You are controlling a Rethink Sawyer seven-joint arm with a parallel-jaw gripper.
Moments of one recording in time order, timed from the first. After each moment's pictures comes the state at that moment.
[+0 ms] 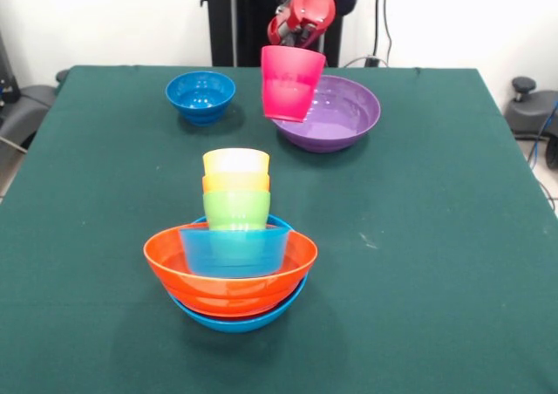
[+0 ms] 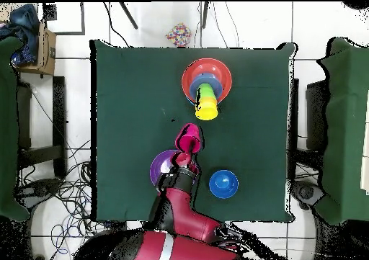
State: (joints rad) arm -0.22 -0.51 -0.08 2.32 0.08 -1.20 2.85
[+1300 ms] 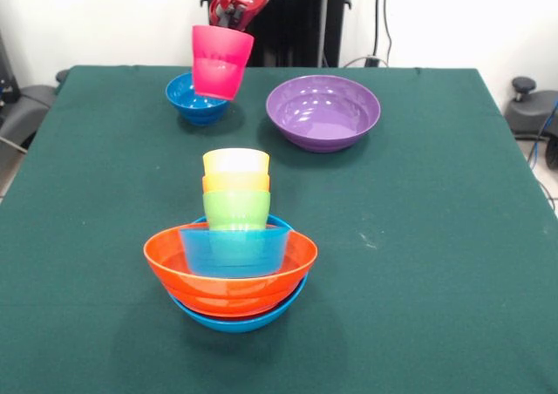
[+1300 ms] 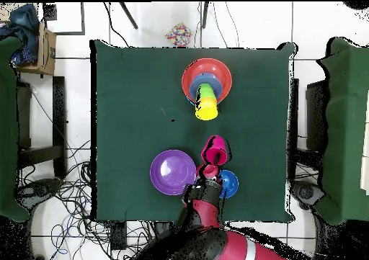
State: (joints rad) arm -0.43 -0.50 -0.13 2.33 -0.12 -1.21 2.85
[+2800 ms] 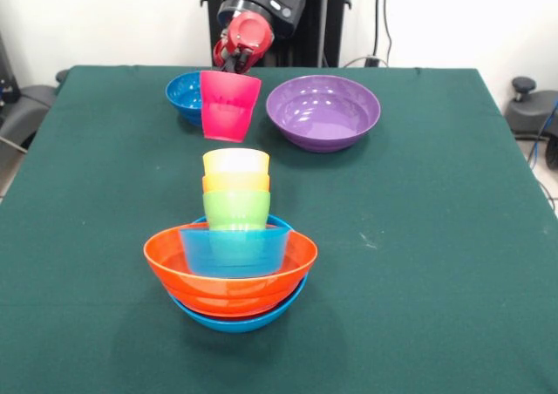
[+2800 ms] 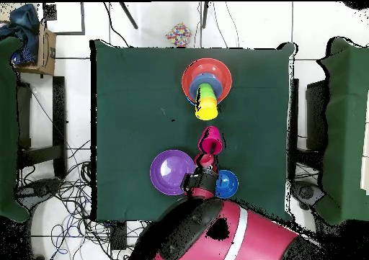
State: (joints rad) arm -0.41 -0.36 -0.10 2.20 -0.12 -1.25 2.85
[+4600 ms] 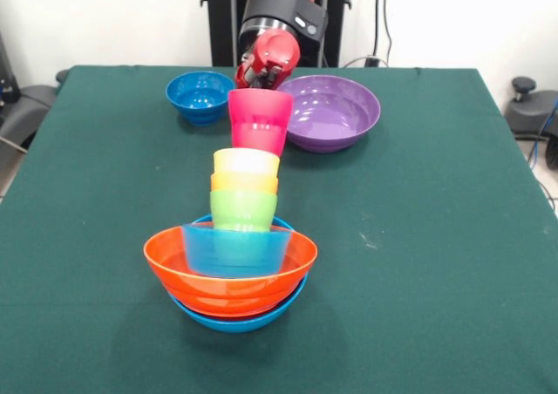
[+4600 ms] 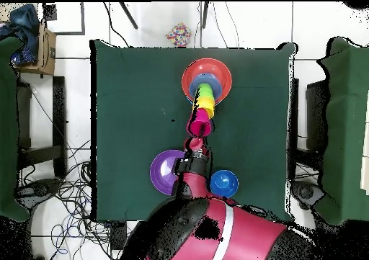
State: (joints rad) arm -0.37 -0.36 -0.03 2.10 -0.12 -1.25 2.85
